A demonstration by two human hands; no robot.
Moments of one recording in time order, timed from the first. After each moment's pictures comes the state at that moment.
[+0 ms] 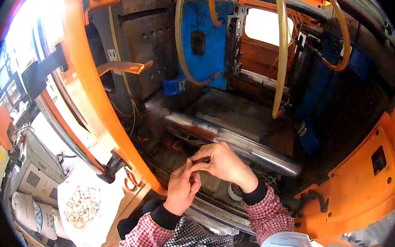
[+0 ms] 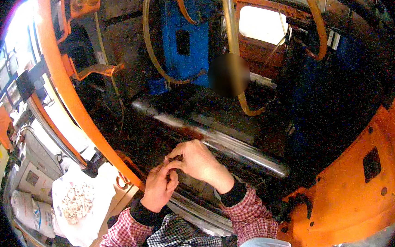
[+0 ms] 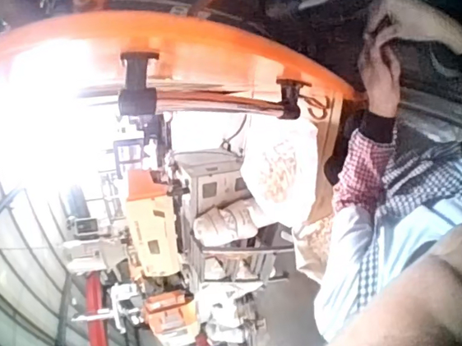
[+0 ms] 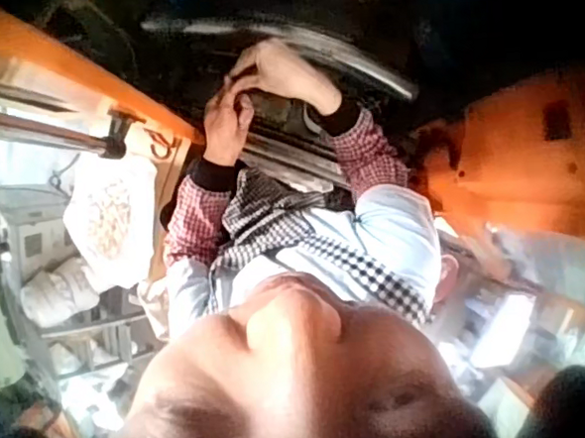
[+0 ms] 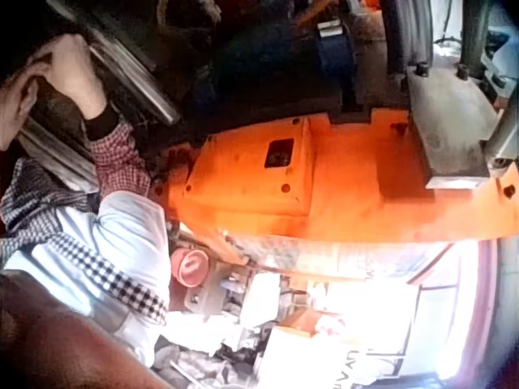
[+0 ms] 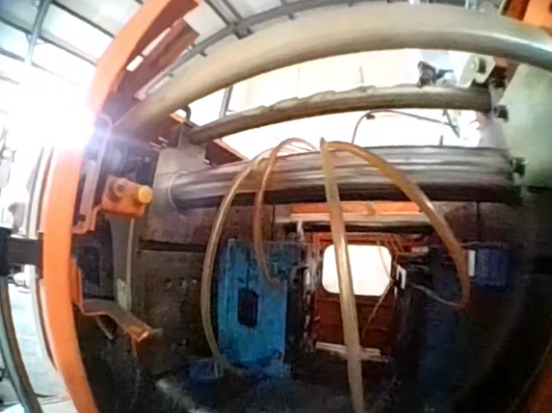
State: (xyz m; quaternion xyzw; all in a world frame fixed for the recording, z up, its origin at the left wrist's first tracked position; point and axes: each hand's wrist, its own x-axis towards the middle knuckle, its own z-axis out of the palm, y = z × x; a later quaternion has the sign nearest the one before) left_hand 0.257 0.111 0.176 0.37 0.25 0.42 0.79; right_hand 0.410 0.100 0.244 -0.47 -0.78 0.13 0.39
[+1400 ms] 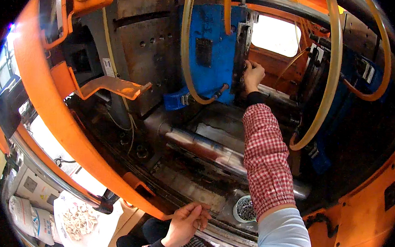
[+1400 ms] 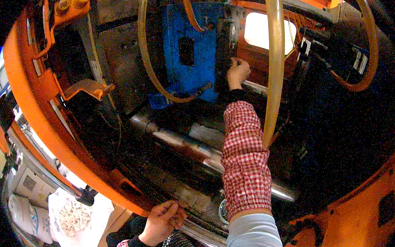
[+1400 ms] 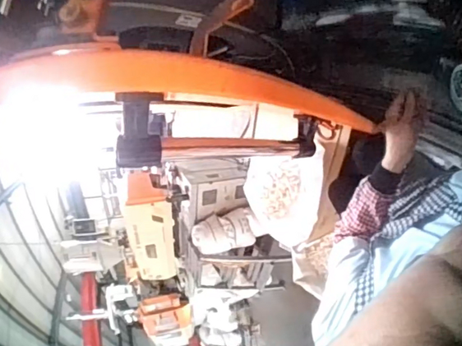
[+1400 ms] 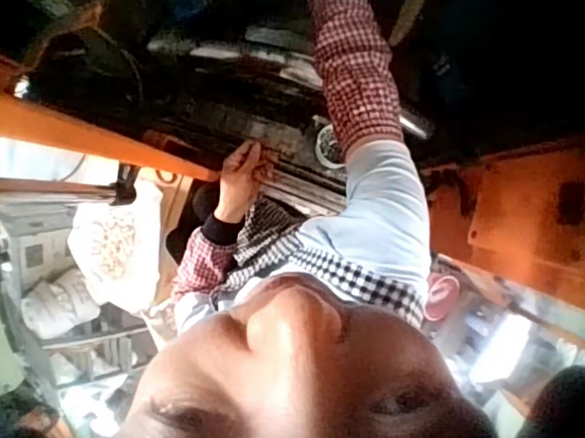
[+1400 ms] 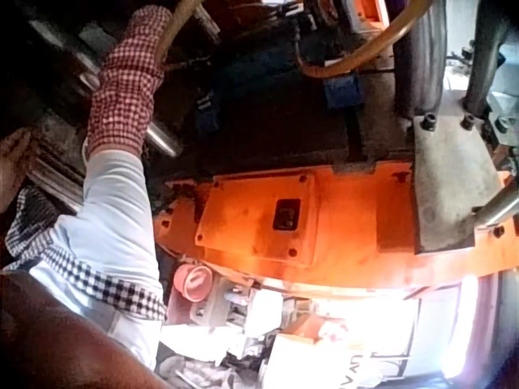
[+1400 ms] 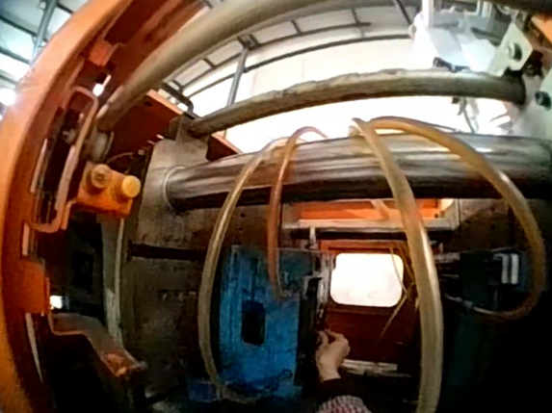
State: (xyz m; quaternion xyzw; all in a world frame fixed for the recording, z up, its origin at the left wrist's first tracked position) left_hand 0.239 0.099 0.165 0.36 0.29 0.31 0.83; right_hand 0.613 0.398 0.293 -0.65 -0.32 -0.14 0.68
